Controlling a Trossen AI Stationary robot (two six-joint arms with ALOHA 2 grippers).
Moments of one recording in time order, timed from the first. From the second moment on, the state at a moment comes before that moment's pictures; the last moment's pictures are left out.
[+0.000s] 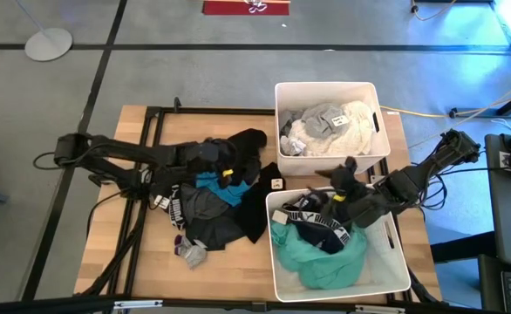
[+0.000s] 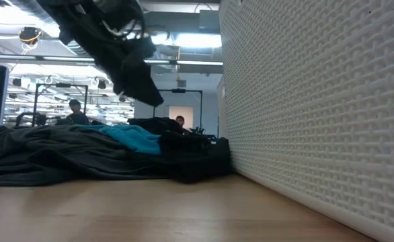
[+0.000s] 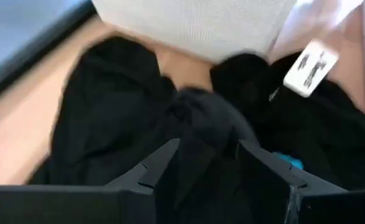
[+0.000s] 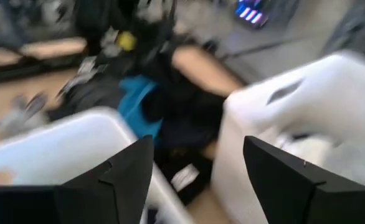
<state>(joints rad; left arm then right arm) 0.13 1.32 0.69 -0.06 -0.27 -0.23 0.58 1.18 1.16 -0.76 0.93 0.64</state>
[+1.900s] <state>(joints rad) -0.05 0.94 0.71 0.01 -0.22 0.04 0.44 1.38 1.16 -0.39 0.97 0.27</state>
